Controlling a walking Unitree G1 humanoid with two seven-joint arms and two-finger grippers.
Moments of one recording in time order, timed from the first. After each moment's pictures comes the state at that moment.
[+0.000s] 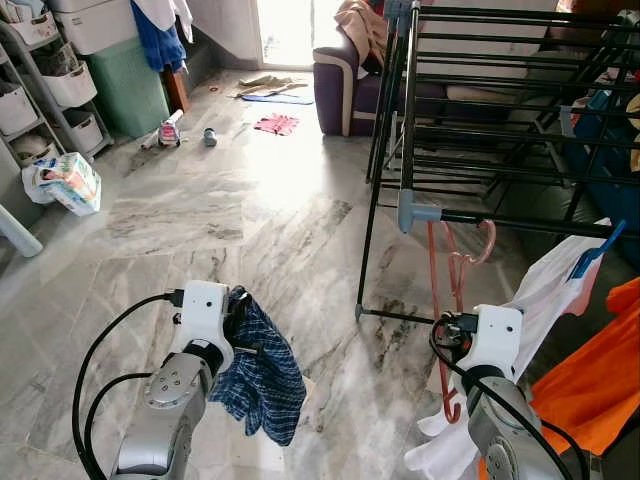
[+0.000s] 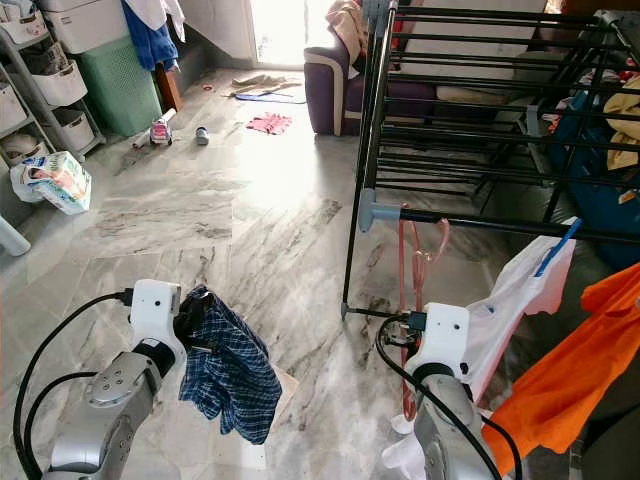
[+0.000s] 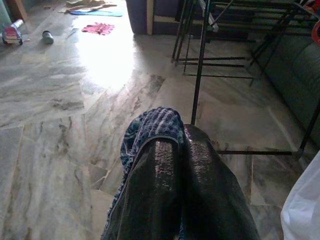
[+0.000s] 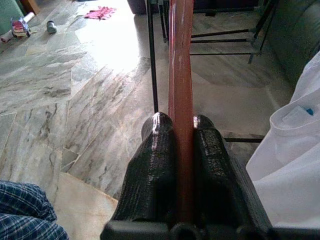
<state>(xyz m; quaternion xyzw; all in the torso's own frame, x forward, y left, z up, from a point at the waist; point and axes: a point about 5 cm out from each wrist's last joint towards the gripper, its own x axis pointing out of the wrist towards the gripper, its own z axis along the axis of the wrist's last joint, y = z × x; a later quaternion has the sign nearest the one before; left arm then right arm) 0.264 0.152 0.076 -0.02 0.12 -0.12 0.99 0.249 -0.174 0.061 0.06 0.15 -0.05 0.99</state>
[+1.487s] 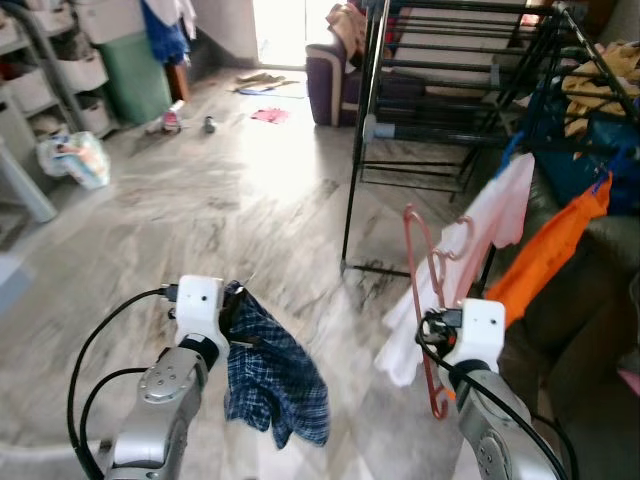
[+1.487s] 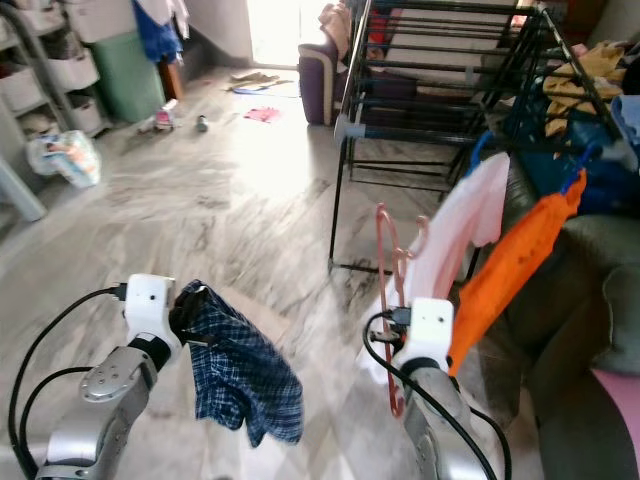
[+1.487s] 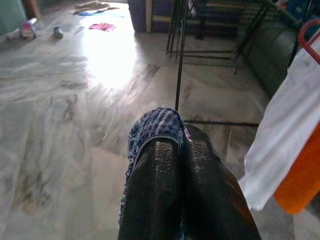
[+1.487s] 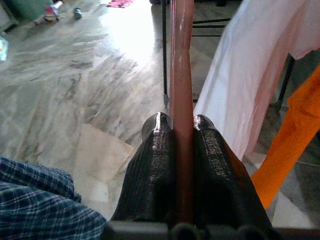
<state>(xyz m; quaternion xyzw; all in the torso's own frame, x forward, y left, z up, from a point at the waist) 0.268 0.154 0.080 -0.03 0.11 -0.11 0.99 0.256 -0.163 0.071 0.06 0.16 -0.01 0.99</state>
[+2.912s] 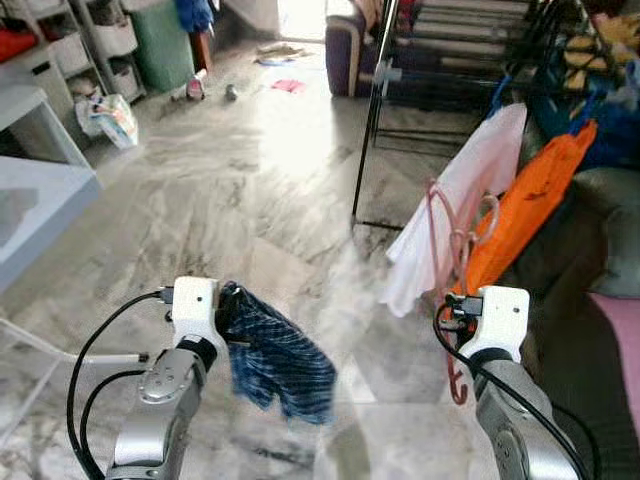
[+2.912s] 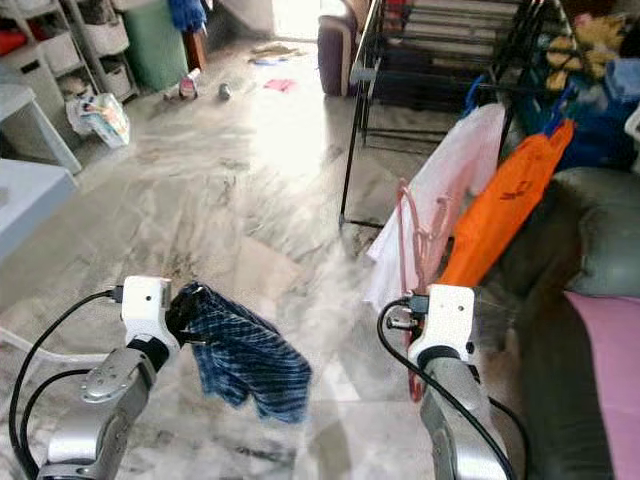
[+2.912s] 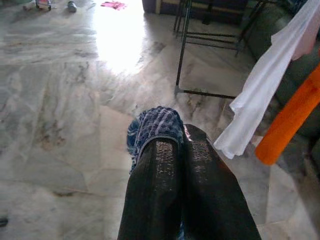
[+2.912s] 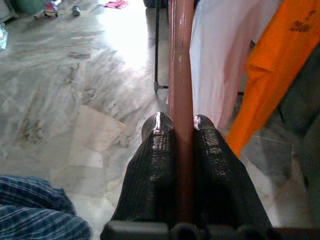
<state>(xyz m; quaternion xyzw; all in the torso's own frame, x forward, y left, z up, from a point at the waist) 0.269 0.160 0.076 -0.04 0.11 -0.10 0.99 0.257 -0.179 0.087 0.03 0.12 -0.04 0.99</state>
